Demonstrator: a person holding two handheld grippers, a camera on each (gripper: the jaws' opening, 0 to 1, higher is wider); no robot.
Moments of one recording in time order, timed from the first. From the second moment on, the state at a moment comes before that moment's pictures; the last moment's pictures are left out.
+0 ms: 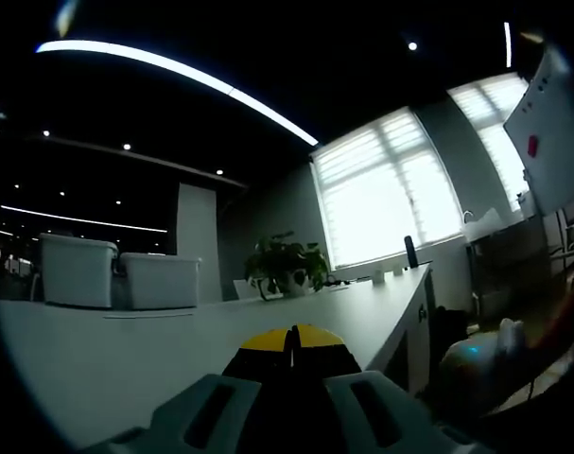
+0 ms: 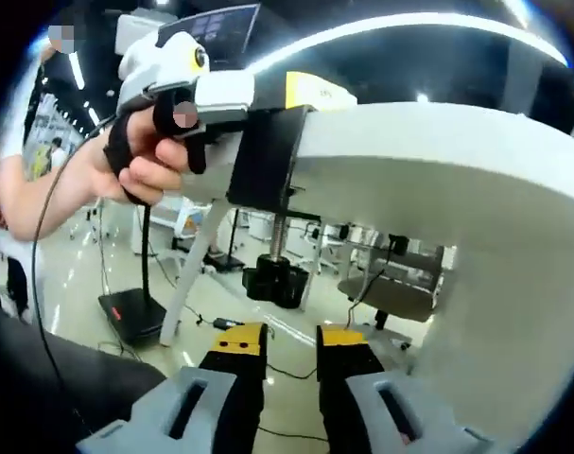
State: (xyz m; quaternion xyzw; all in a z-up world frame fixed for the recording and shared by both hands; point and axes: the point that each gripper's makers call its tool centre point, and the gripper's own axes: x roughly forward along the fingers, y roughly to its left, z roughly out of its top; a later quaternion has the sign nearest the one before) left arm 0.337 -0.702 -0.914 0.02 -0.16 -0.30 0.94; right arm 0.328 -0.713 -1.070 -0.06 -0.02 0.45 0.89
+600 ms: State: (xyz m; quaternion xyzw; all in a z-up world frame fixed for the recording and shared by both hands) left arm 0.339 -0.701 -0.914 0.02 -0.16 -0.29 0.94; right arm 0.314 -0.703 -1.045 0.02 -0.04 0.17 0.98
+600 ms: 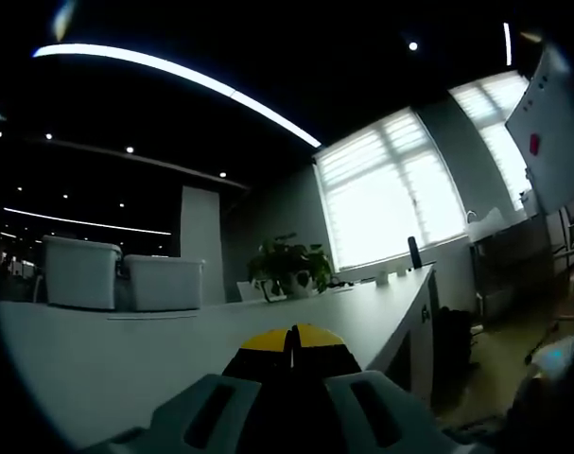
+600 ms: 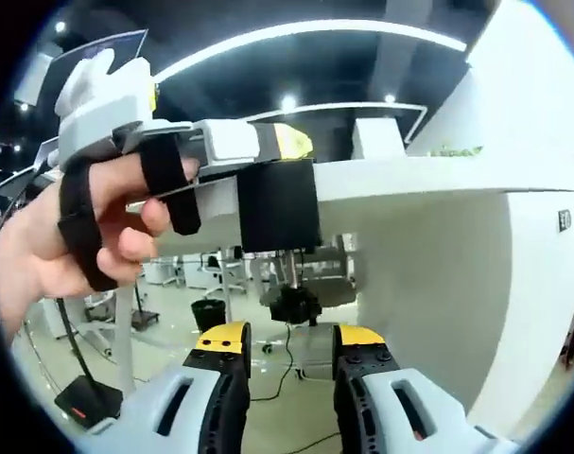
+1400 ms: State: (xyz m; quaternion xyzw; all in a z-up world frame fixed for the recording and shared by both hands) left arm 0.340 -0.703 -0.913 0.03 -0.16 -0.30 0.94; right arm 0.338 -0.695 -1.047 0.00 -0.05 0.17 0.98
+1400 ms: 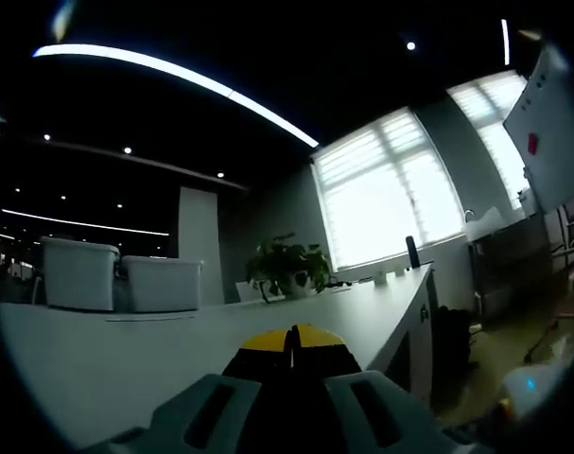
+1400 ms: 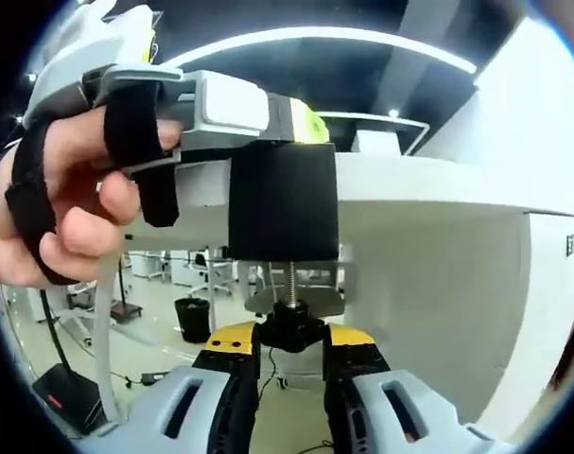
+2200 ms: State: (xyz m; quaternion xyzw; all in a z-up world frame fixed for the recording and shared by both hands) left arm 0.341 -0.704 -0.913 0.03 -0.16 -0.30 0.94; right arm 0.337 -0.683 -1.049 -0.05 -0.06 0.51 0.86
